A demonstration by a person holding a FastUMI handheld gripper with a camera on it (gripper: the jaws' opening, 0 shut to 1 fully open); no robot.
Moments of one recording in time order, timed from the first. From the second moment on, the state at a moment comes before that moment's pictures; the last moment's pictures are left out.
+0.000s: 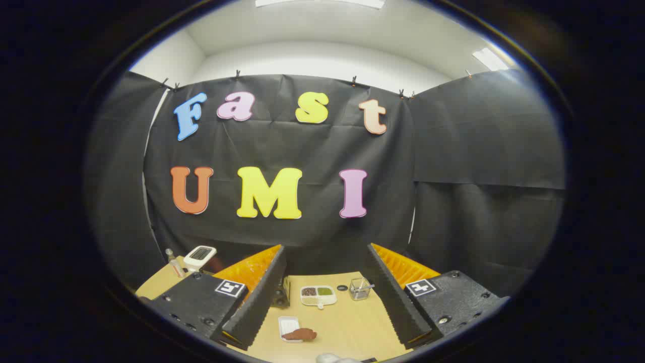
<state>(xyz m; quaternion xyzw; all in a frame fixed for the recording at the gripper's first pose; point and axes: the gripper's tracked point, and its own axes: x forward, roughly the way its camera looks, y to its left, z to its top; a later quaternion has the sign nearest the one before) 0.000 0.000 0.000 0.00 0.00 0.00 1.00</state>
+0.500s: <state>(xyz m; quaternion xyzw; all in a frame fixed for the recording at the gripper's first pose) 0.011 -0.009 -0.012 -0.01 0.01 -0.01 1.00</state>
